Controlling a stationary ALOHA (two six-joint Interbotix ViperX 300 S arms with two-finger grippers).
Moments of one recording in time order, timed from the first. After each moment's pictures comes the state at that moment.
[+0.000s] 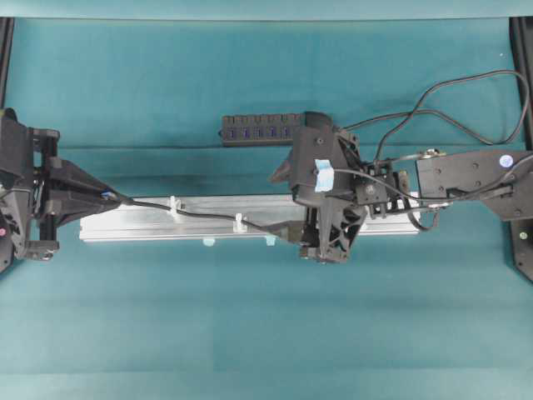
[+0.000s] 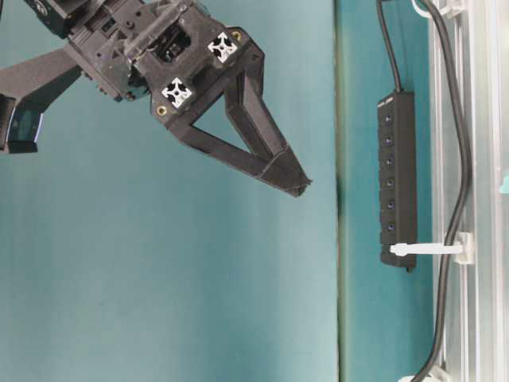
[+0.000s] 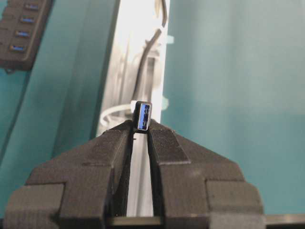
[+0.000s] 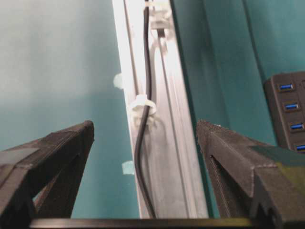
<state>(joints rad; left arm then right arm) 0.07 -0.82 1.23 0.02 0.04 -0.11 0.01 -0.08 0.56 -0.31 0.25 0.39</state>
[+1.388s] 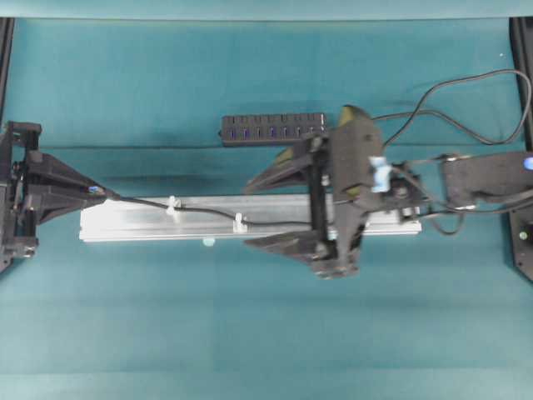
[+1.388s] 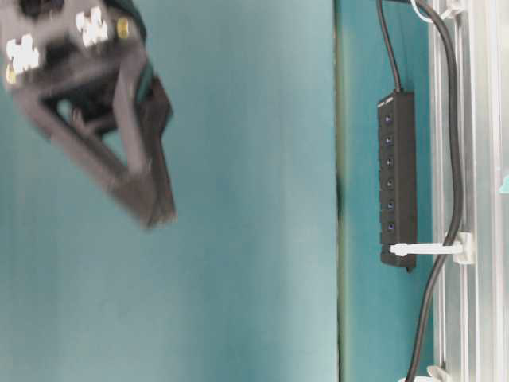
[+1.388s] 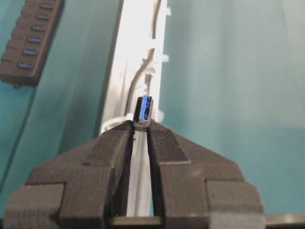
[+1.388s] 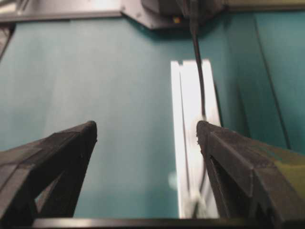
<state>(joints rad) 0.07 -0.95 1.22 0.02 0.12 -0.12 0.03 -0.20 0.66 -0.31 -0.11 0.39</state>
